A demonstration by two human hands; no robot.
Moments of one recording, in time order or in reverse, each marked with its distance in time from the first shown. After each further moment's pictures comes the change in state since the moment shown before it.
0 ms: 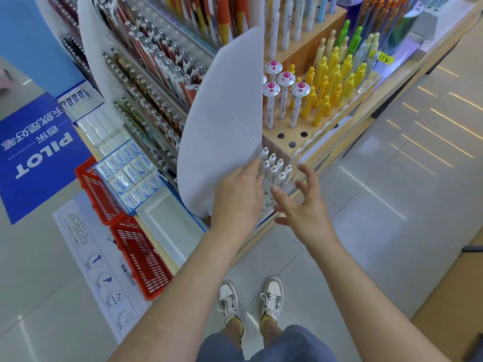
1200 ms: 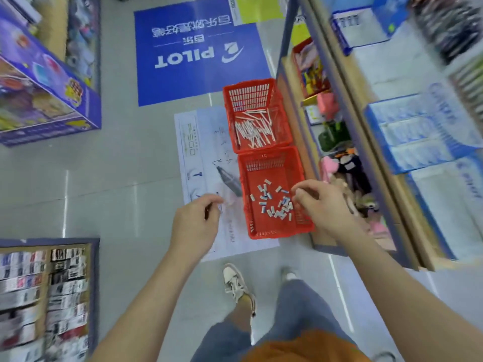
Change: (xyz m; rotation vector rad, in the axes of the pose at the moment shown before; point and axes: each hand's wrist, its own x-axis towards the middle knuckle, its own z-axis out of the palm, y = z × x) left_hand -0.333 -0.454 -0.257 -0.256 0.209 -0.870; right_hand -0.163 0.067 0.457 -0.652 -0.580 -0.241
